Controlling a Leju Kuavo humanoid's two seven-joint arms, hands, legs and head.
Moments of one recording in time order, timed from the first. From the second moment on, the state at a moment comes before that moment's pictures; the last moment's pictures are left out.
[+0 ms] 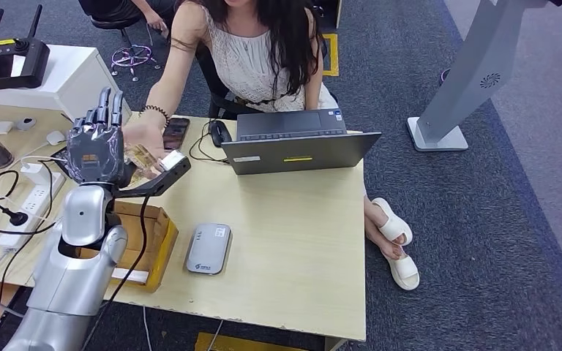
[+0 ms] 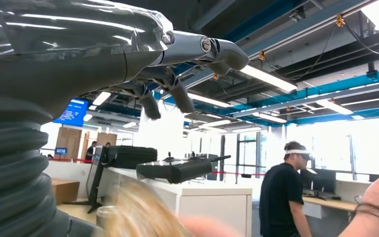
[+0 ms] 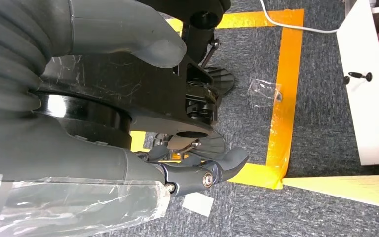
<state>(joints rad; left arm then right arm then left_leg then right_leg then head) -0.48 0.11 -0.25 -1.16 -1.54 0.17 0.21 -0.09 0.25 -0.49 -0.22 0.50 -0.07 -0.30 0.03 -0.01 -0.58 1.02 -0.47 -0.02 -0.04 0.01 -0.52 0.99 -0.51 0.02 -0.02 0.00</state>
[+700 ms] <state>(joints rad) -0.40 0.07 -0.25 -1.28 -1.54 0.17 0.16 -0.09 0.25 -0.49 -0.22 0.50 -0.08 -0.30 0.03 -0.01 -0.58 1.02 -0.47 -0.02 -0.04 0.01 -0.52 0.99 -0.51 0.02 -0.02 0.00</state>
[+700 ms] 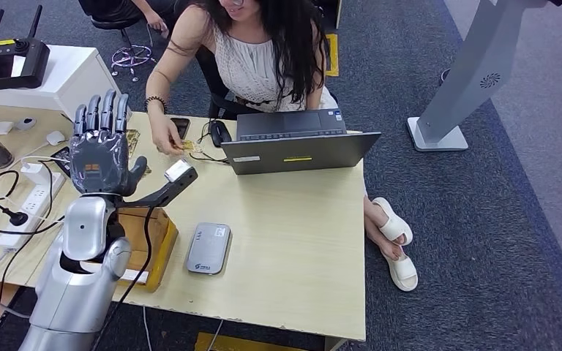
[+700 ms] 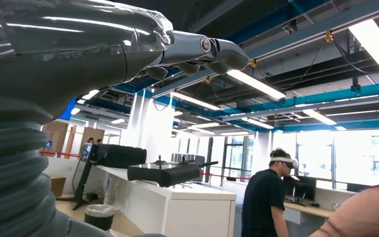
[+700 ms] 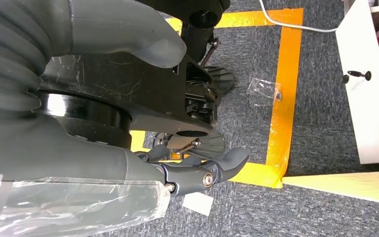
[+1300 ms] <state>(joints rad) -0.03 0.13 -0.39 -1.66 -1.54 0.16 0.08 -0.08 0.25 -0.58 -0.22 0.43 -0.10 -0.34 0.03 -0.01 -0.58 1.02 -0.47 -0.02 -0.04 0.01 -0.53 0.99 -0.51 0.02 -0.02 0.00</state>
